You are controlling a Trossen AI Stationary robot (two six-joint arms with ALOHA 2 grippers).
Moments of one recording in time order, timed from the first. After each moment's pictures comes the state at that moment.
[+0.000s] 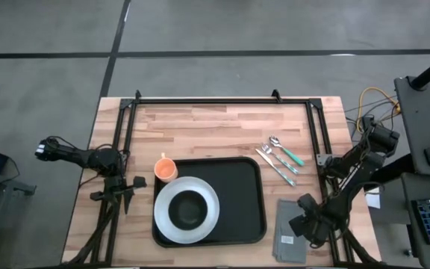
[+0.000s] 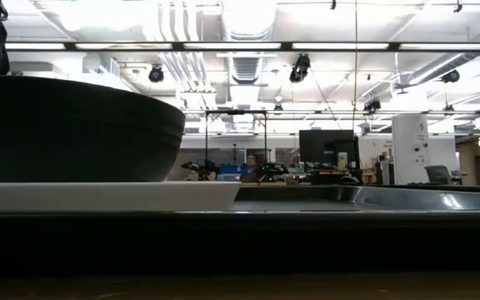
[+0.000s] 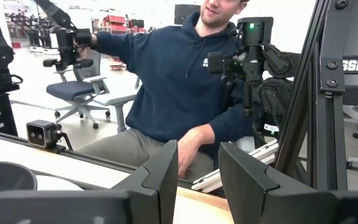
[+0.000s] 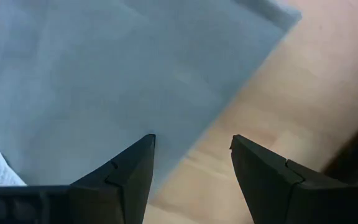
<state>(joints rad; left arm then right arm) -0.23 0.12 0.01 0.03 1.06 -0.04 1.04 1.48 0.74 -0.74 -0.02 2.19</state>
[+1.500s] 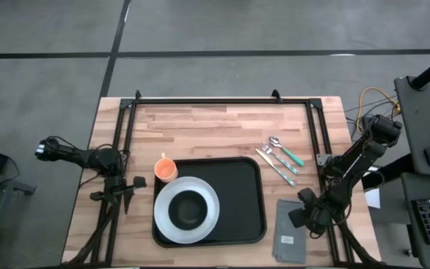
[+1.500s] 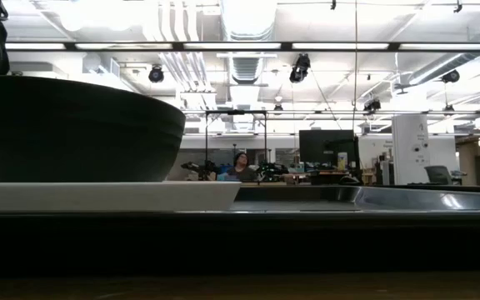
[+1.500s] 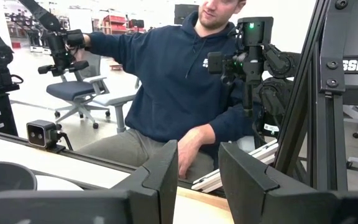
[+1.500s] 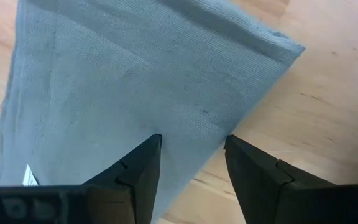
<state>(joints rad) -0.23 0.12 0.01 0.03 1.06 -0.04 0.98 1.35 0.55 -0.57 0.03 2.20</state>
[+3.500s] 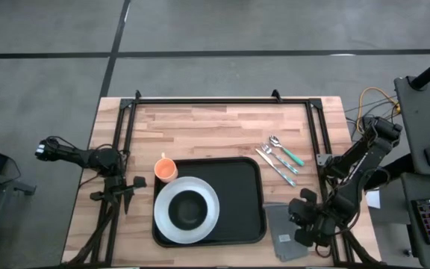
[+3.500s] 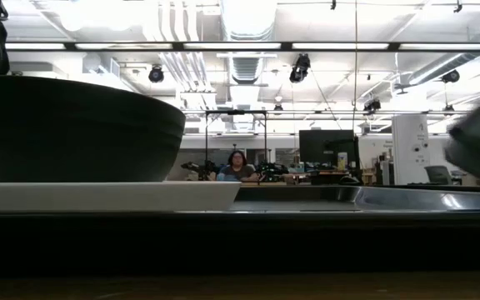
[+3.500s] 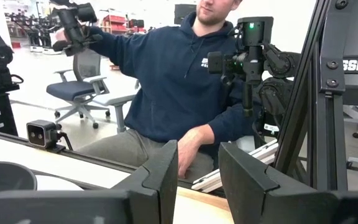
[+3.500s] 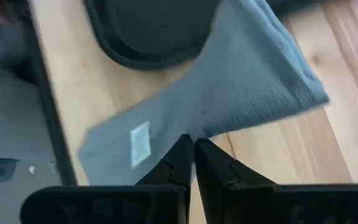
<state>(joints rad) -0.23 0.12 0.01 0.03 1.06 -0.04 0.96 1.36 0.95 -0.83 0.31 1.29</state>
